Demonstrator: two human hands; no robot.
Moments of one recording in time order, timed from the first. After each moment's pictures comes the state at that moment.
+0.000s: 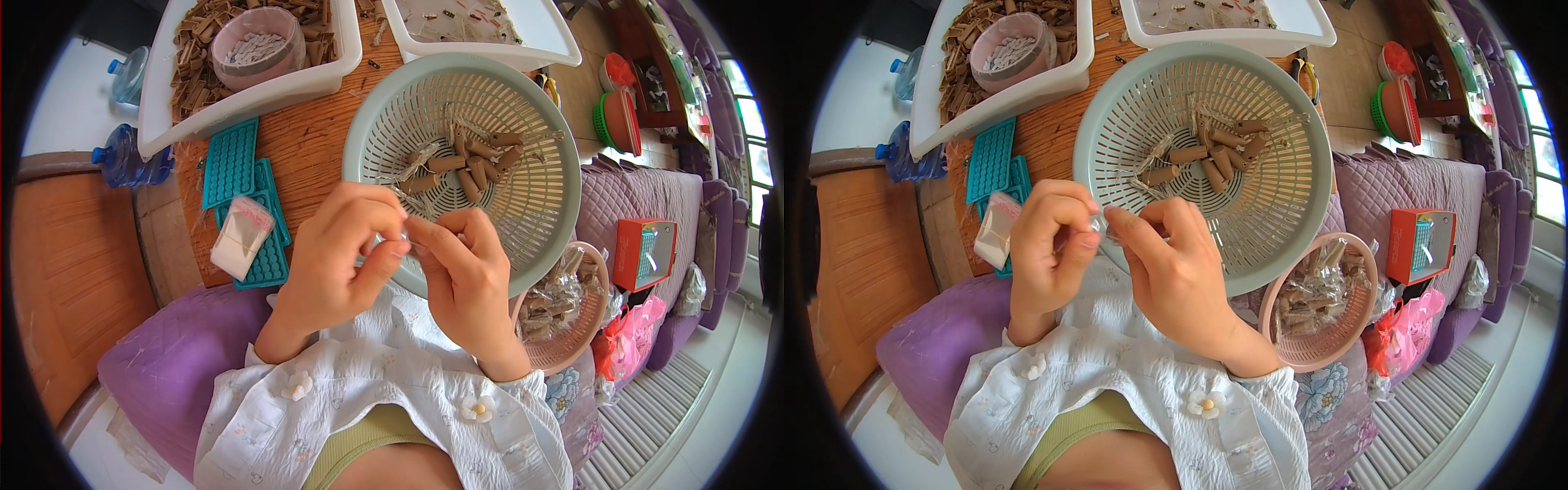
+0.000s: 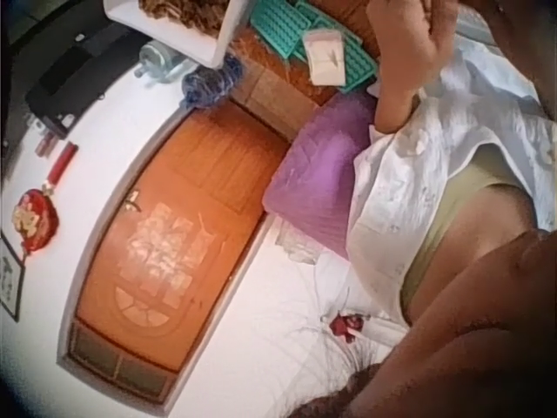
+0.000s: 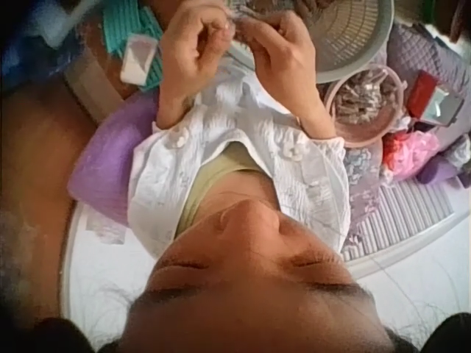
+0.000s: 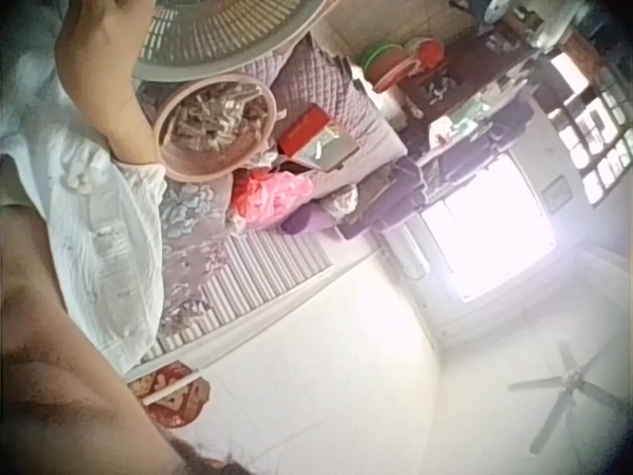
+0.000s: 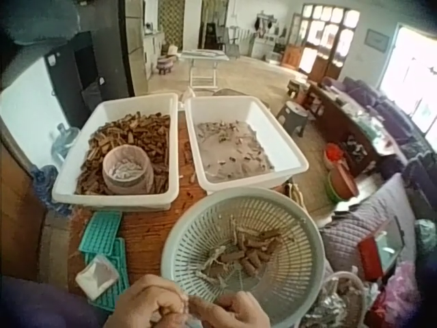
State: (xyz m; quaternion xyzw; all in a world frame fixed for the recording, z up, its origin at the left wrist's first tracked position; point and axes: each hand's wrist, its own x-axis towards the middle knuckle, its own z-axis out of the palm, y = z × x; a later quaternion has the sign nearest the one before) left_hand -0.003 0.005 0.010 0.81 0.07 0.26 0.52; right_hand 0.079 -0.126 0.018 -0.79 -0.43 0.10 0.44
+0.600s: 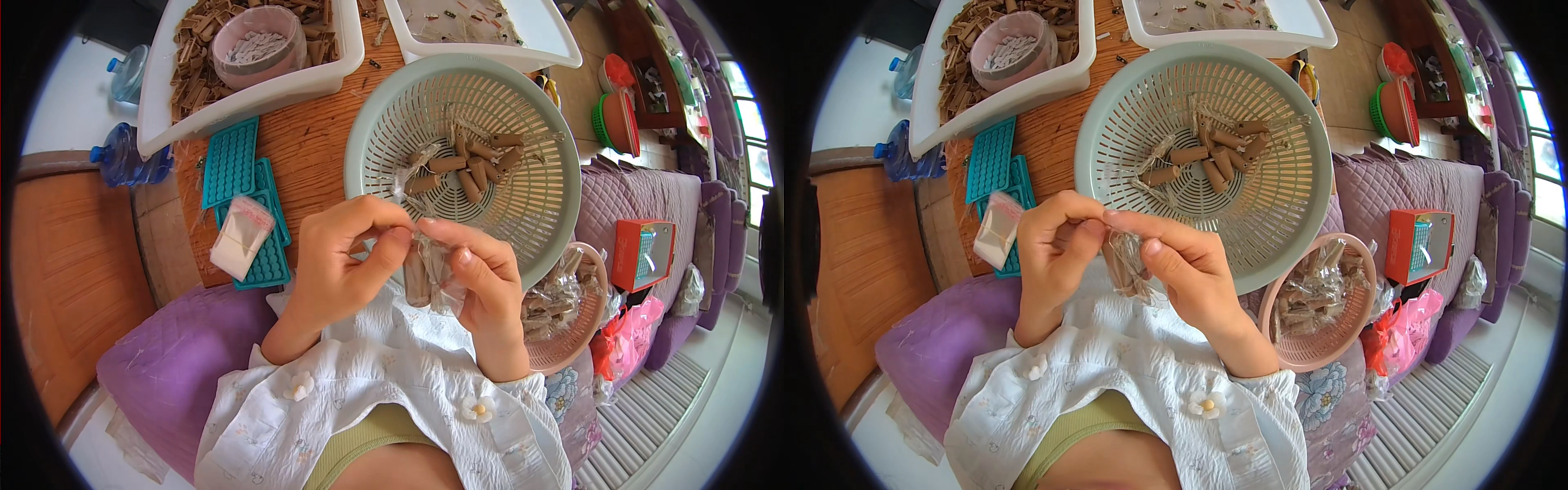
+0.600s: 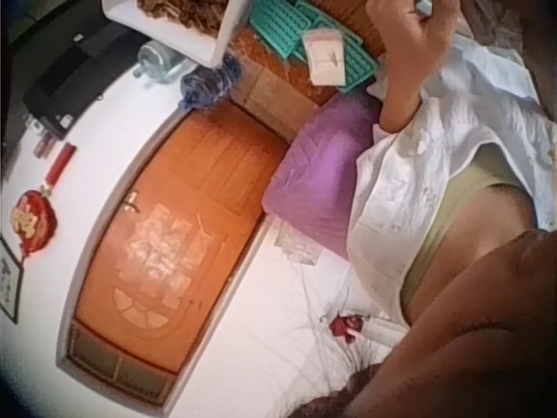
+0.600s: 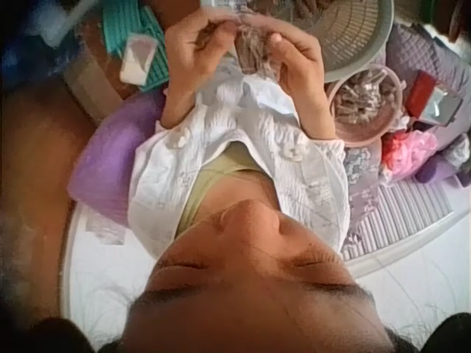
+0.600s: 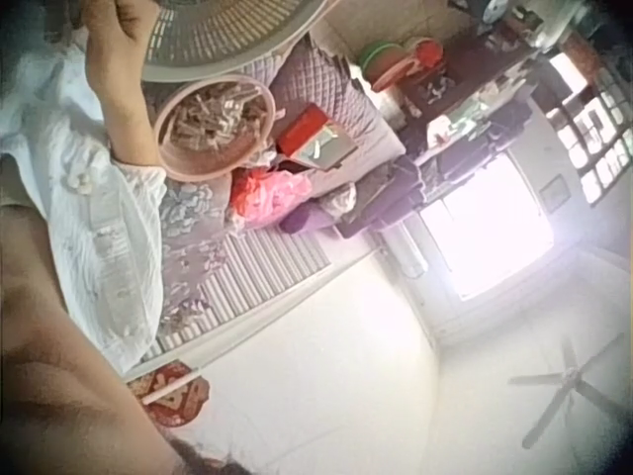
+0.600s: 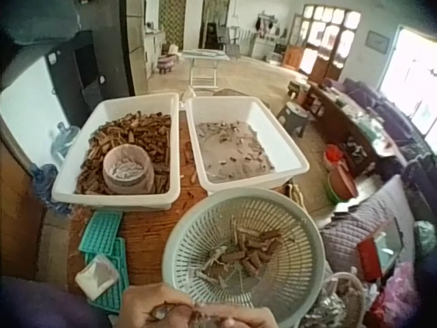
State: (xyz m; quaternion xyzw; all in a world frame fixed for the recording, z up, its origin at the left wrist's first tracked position) left_hand -0.005 -0.005 0.001 0.66 0.18 0.19 0.71; right_hand 0.085 -0.139 0.009 -0.43 -0.18 0.46 0.76
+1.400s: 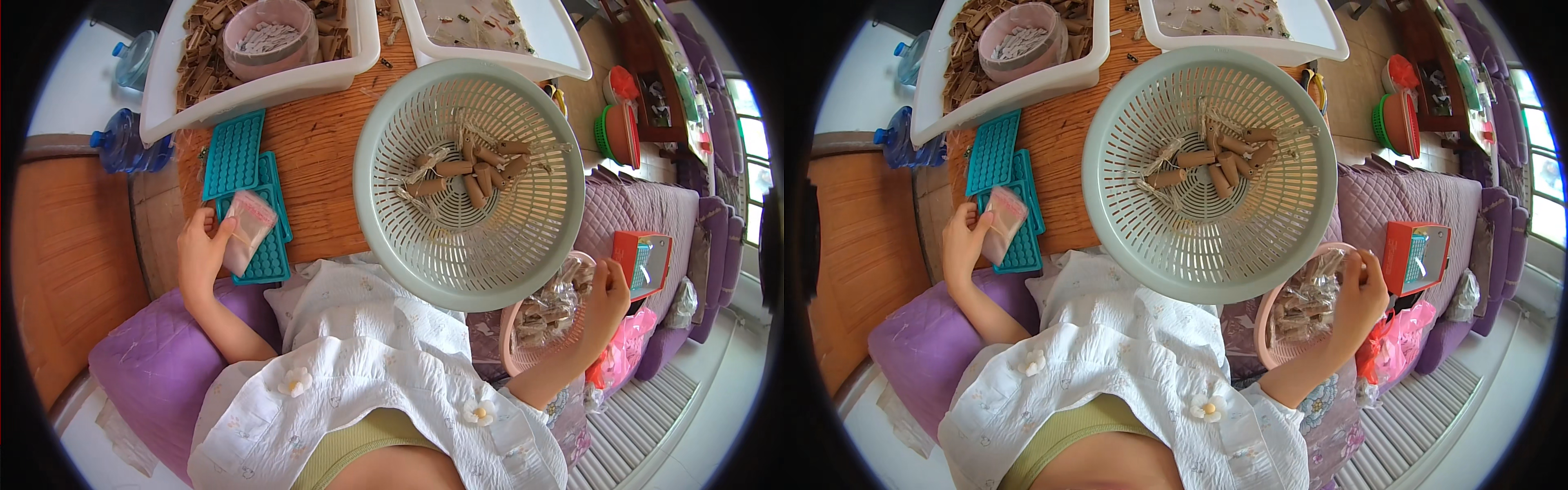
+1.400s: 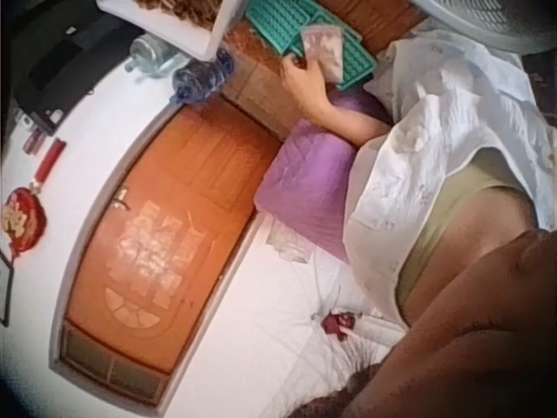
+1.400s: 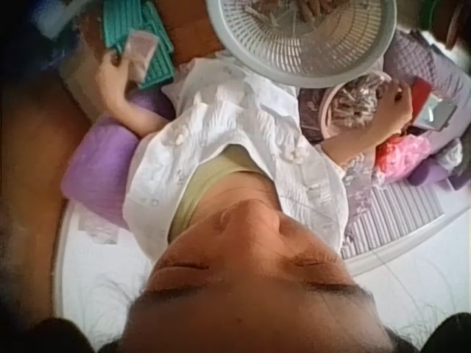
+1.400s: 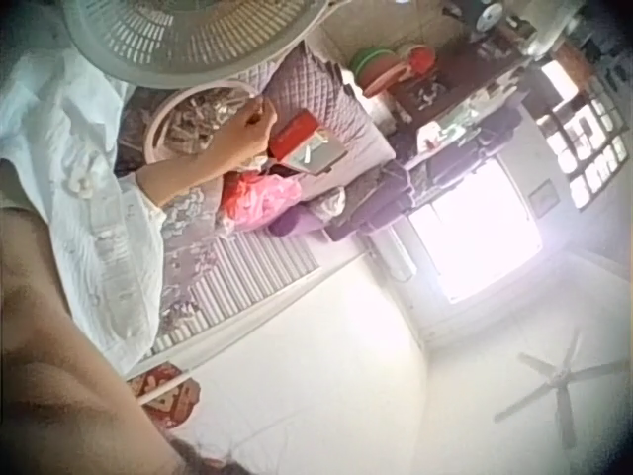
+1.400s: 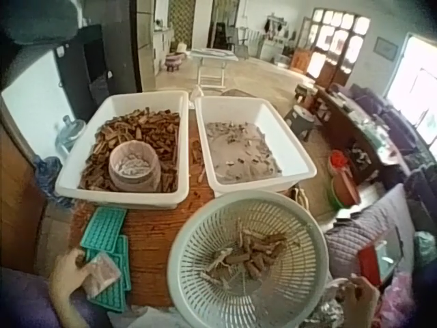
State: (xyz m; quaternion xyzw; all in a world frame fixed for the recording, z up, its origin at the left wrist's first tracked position) left_hand -0.132 0.114 -0.071 0.84 0.49 0.08 0.22; right_hand 0.164 -0.274 0.016 -0.97 -0.07 -0.03 0.22
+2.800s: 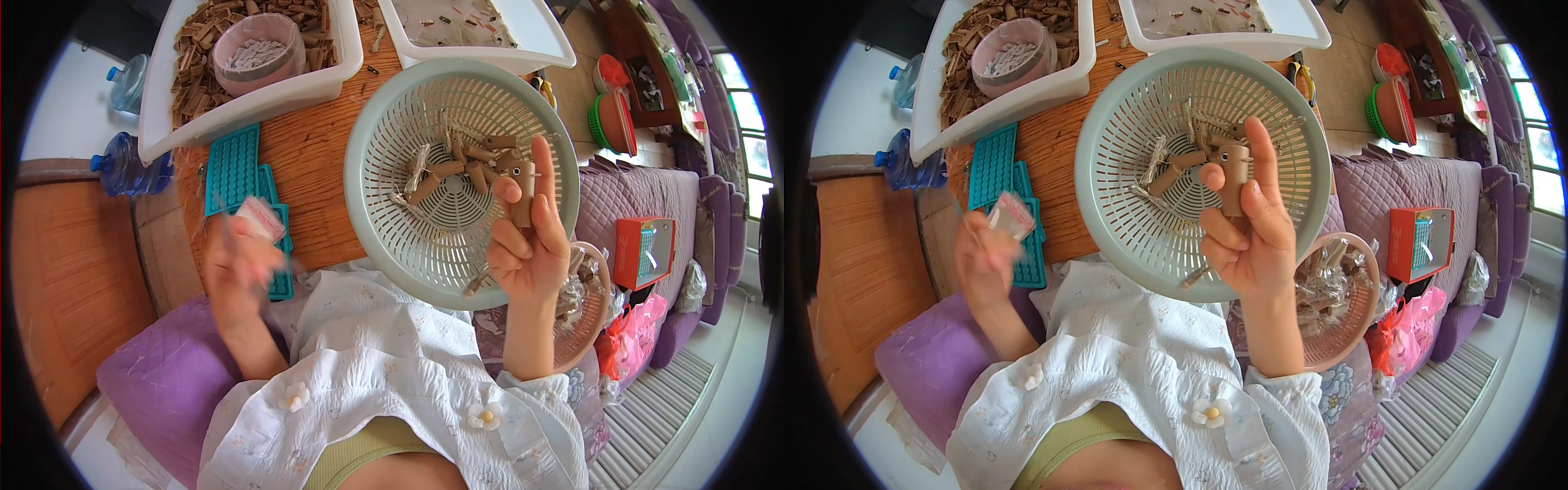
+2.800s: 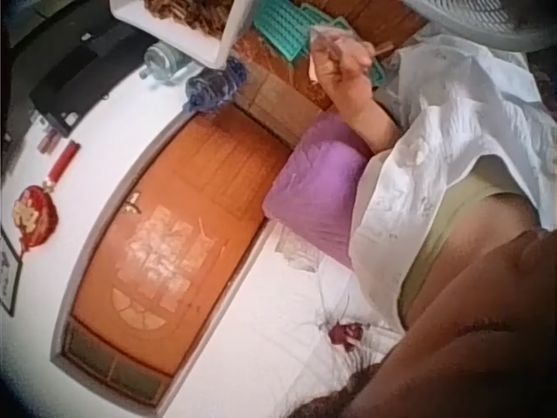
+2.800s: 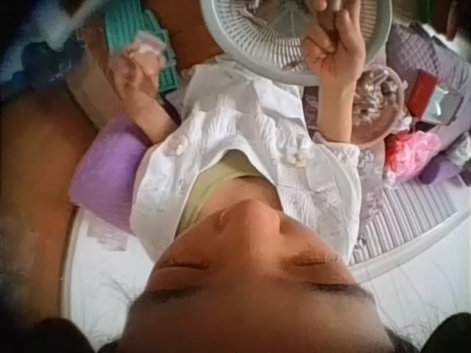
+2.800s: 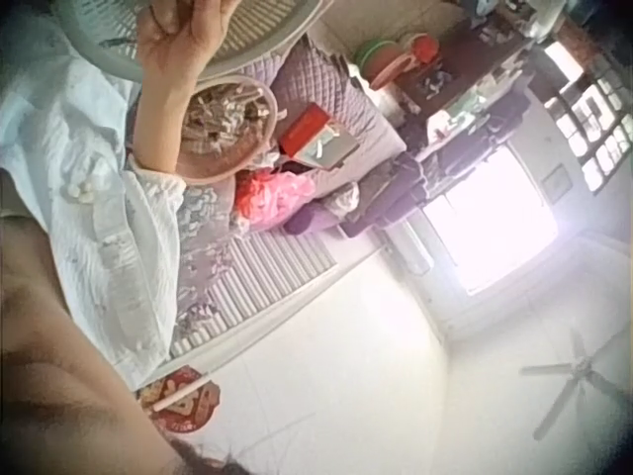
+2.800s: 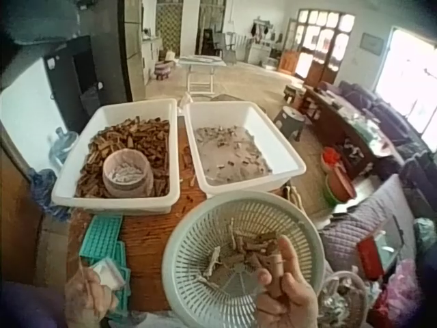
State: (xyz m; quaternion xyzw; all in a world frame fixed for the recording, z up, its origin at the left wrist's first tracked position) left_hand -0.089 0.050 -0.046 0.50 0.13 0.31 0.80; right_hand 0.131 -0.153 -0.001 -0.14 -0.11 0.50 0.85
